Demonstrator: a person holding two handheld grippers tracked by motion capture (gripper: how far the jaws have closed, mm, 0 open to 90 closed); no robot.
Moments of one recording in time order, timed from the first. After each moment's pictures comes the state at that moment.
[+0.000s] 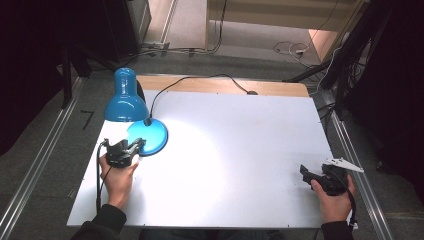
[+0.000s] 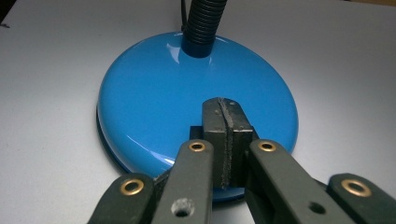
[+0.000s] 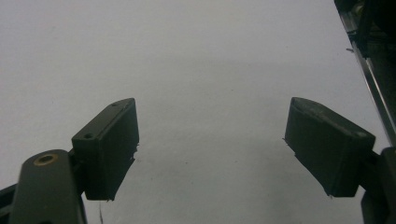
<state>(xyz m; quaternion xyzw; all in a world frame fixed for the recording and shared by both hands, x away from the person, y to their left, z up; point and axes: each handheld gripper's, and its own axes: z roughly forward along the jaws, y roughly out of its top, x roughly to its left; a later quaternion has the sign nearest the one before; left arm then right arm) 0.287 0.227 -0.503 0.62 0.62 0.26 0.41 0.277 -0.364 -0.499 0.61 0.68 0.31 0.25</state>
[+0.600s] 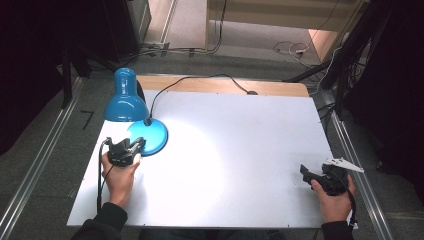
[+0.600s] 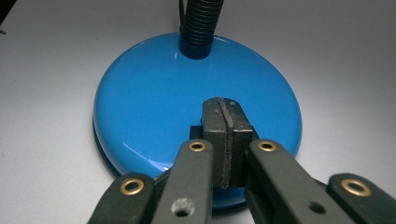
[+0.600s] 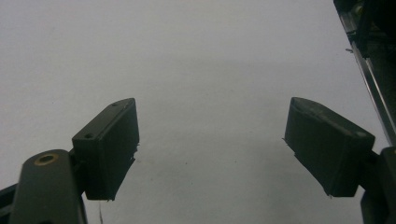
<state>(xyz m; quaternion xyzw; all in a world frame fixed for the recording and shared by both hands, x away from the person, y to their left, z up) 0.292 0.223 -0.504 0.63 0.61 0.27 0.40 0.277 -0.364 -0.499 0.61 0.68 0.31 0.26</state>
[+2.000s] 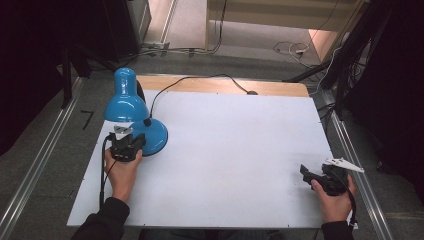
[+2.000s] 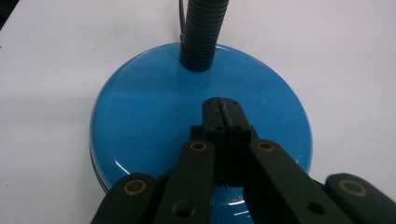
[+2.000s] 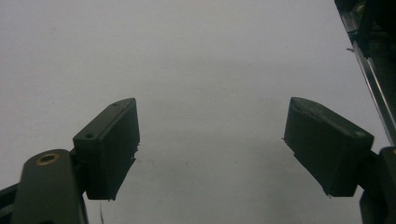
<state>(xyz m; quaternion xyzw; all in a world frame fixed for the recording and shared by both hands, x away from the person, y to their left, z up) 0.306 0.222 -0.504 0.63 0.61 0.27 0.39 0.277 -0.365 -0.499 0.61 0.68 0.31 0.25</state>
